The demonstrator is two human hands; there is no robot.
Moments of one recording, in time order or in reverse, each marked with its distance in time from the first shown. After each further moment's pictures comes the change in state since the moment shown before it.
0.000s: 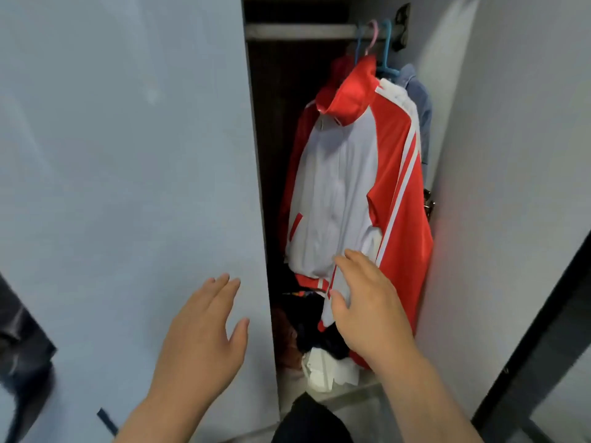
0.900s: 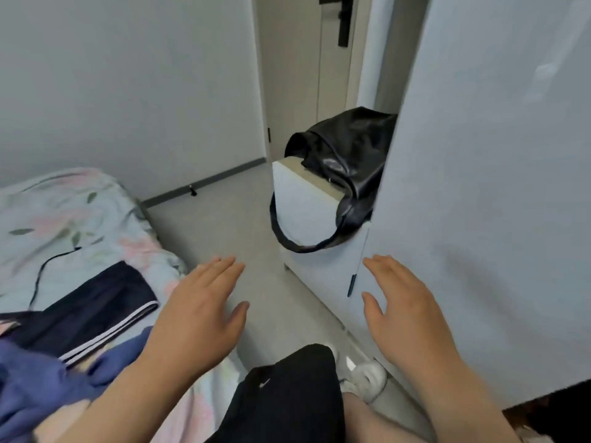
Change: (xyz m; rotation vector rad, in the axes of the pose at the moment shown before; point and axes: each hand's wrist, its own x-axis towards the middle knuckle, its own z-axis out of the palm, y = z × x) left_hand -0.231 -0.091 -0.151 0.540 0.045 -0.952; right_hand -0.046 -0.207 0.163 0.475 -0.712 -0.696
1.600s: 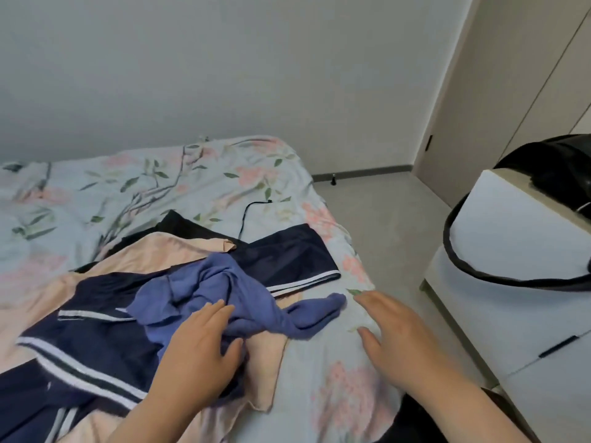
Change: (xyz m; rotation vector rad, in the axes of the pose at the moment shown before) left_hand -0.224 -0.276 -0.003 0.035 0.056 -0.569; right_hand -0.029 -0.218 0.225 0.121 -0.426 -0.532
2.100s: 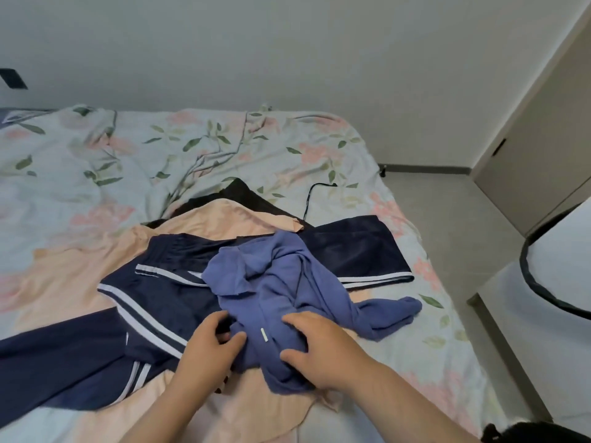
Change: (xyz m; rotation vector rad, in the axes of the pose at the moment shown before) left_hand -0.028 -0.123 0.028 -0.677 -0.016 -0.604; right_hand 0.067 -0.137 0.164 0.207 -0.530 -0.091
